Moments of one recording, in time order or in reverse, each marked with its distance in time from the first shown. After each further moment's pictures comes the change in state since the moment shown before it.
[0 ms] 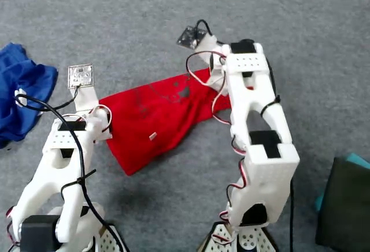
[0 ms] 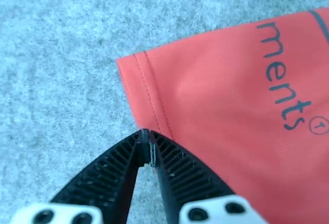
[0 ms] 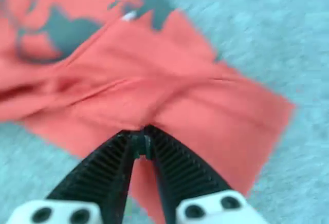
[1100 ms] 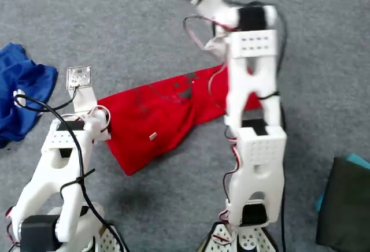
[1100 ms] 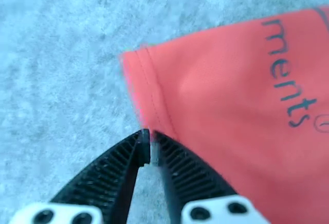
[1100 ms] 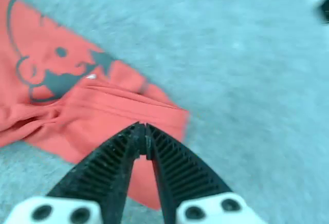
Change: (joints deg) left arm -1.1 0.0 -1.1 3.4 0.1; right arm 0.3 13.2 -59.0 35.1 -10.0
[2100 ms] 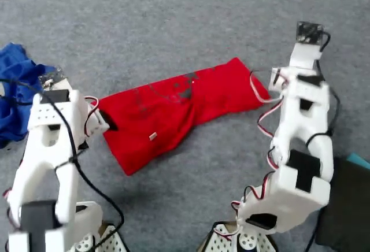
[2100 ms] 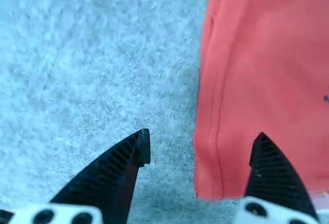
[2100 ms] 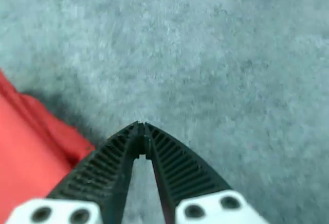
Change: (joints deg) left arm -3.7 9.7 -23.1 40.2 21.1; right arm 24.7 -29.5 91.2 -72.1 -34.4
